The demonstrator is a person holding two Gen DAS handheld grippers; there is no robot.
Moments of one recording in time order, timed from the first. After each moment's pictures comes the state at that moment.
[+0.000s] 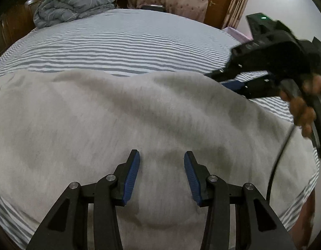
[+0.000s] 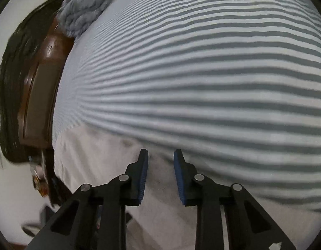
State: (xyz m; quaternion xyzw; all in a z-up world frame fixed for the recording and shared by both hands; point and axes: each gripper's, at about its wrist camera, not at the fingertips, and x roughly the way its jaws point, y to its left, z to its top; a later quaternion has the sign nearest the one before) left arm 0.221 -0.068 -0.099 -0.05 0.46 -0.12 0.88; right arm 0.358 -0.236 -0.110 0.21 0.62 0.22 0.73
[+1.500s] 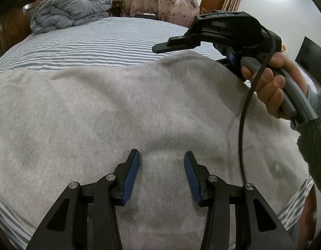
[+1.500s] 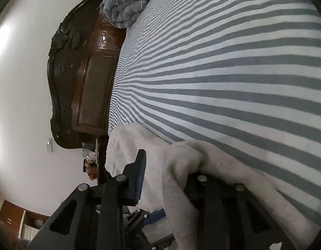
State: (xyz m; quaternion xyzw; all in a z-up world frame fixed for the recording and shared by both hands) left arm 0.198 -0.058 -0.103 -0.05 0.42 -0.15 0.89; right arm 0.402 -0.175 -0.131 0.33 0.58 0.39 0.63
